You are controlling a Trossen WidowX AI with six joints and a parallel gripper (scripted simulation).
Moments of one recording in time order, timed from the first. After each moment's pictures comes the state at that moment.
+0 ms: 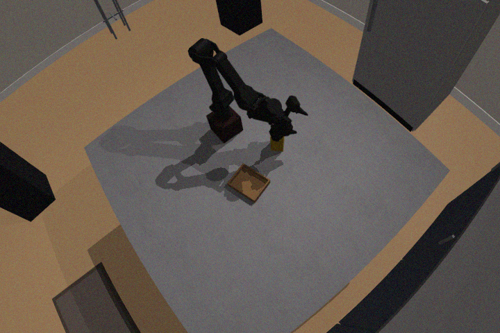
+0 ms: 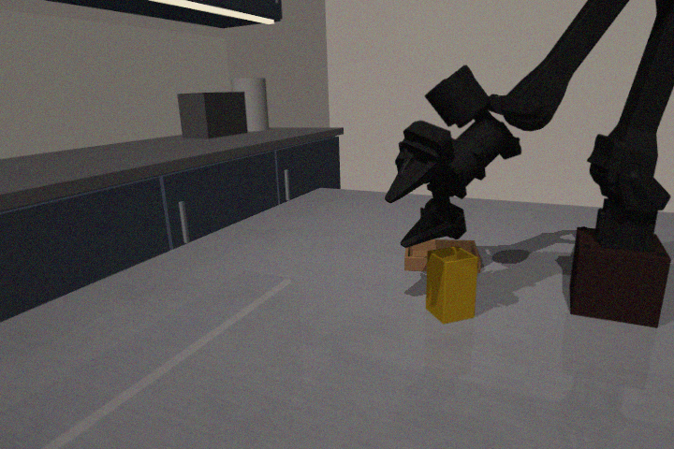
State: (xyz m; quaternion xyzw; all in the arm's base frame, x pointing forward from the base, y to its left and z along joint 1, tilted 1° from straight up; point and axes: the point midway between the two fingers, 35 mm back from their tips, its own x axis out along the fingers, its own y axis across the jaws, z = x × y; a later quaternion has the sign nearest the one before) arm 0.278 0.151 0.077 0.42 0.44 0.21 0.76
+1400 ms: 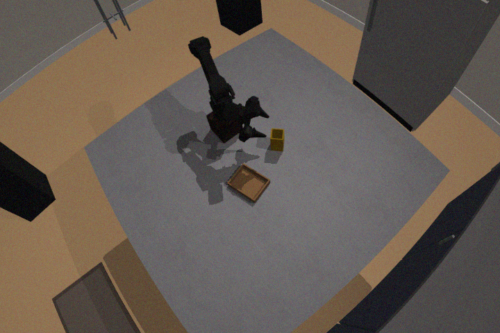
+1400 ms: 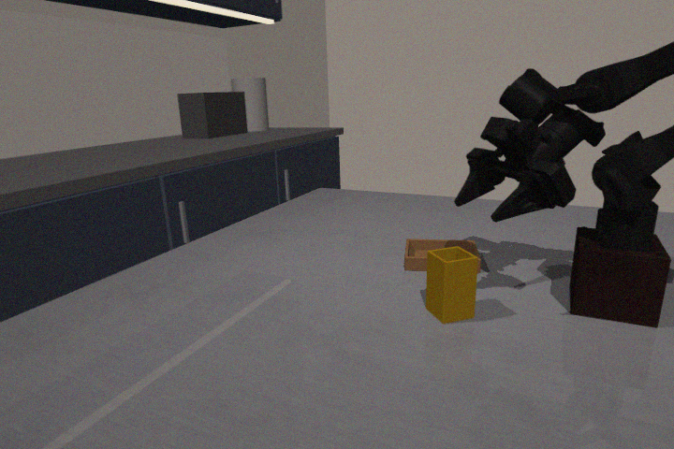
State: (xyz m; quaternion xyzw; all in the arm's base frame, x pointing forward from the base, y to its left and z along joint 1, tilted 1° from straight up) arm 0.187 0.048 0.072 -0.10 0.28 0.33 0.90
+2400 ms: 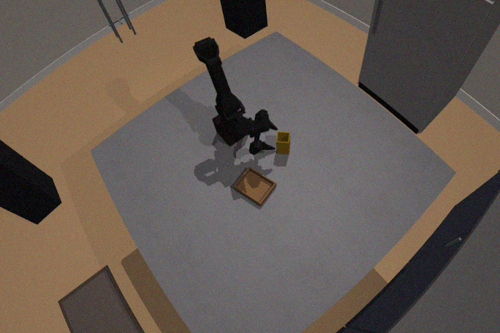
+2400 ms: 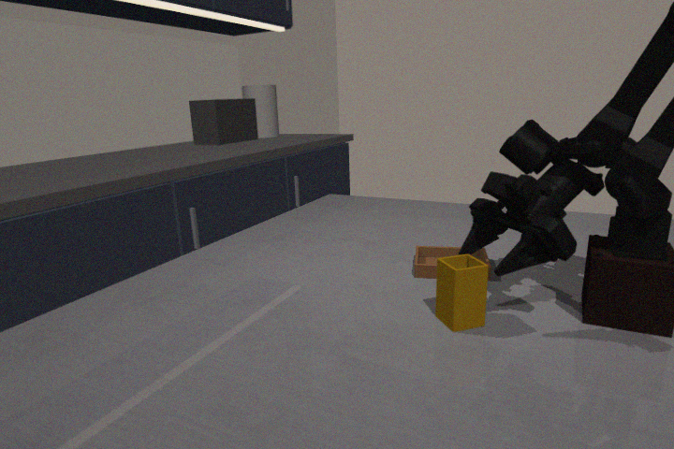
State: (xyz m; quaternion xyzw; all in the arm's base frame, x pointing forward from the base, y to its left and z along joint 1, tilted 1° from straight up) arm 0.194 0.054 0.005 -0.08 0.30 0.33 0.89
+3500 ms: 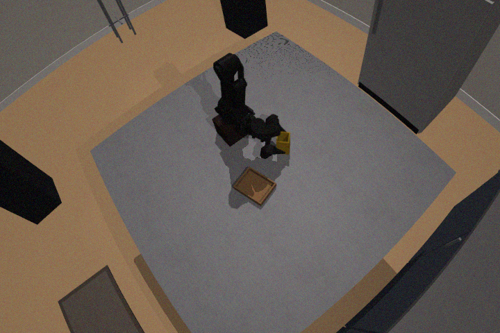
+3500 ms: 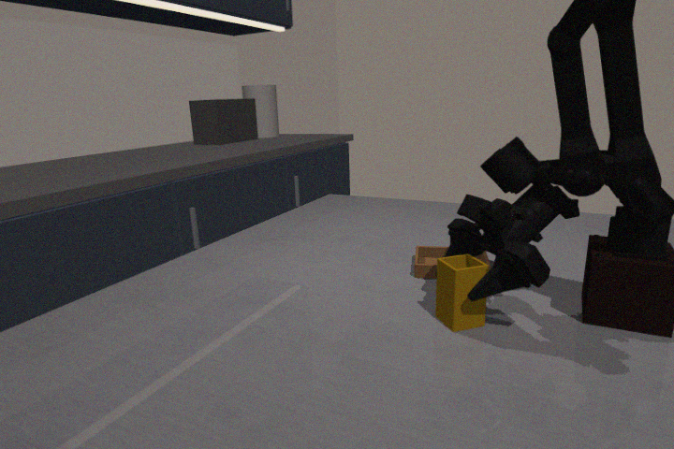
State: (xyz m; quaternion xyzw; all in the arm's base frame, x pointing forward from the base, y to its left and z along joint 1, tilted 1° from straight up) arm 0.223 0.083 -0.025 -0.08 0.30 0.33 0.89
